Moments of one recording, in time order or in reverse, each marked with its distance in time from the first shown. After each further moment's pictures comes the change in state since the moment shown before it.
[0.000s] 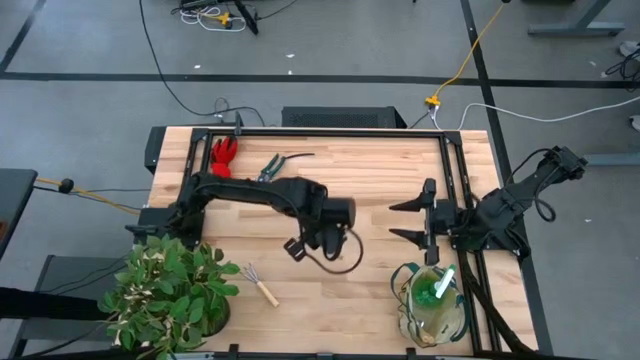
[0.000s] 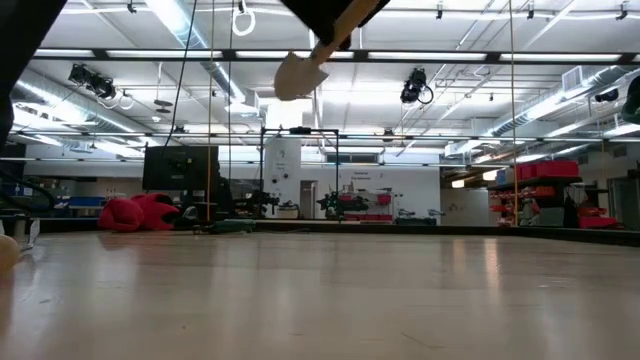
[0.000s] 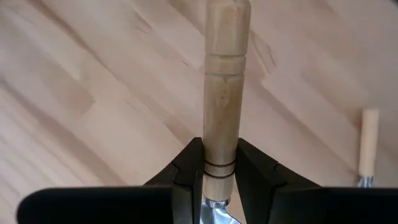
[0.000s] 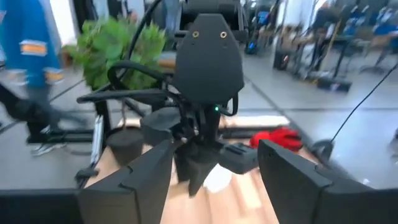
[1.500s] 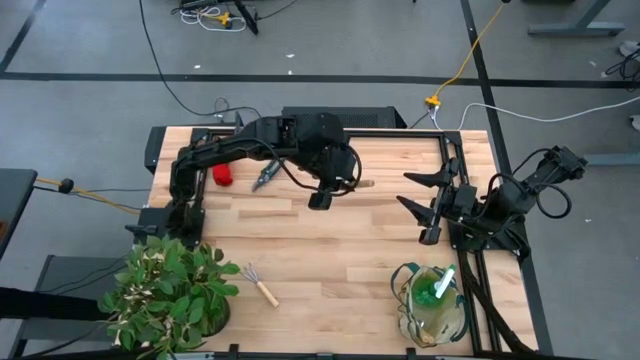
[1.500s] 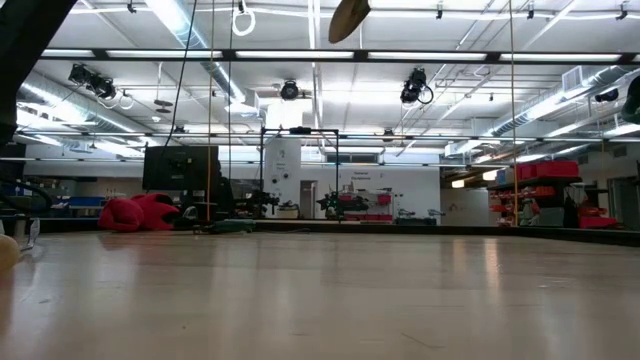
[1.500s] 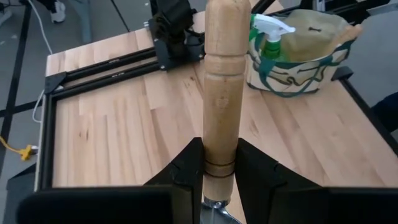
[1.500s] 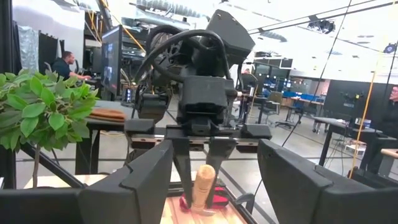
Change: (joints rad) left arm 0.232 -0.097 0.181 0.236 0.097 -0.355; right arm 0.000 0.000 0.000 0.378 0.234 -0.406
